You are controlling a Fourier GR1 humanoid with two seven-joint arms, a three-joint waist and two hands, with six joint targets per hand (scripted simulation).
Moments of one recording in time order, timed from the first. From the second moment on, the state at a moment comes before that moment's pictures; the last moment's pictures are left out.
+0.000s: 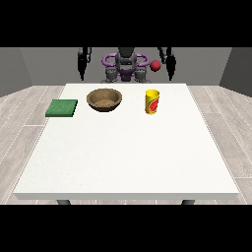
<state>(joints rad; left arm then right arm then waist) 0.02 0.07 -0.01 -1.58 -0.02 -0.01 0.02 0.02 -0.10 0.03 -1.55 0.00 -0.05 0.02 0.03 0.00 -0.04</state>
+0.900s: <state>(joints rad) 0.07 0.01 -0.16 -1.84 0.08 0.05 0.00 0.02 -0.11 -0.08 -1.63 -0.13 0.01 -0.07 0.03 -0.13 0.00</state>
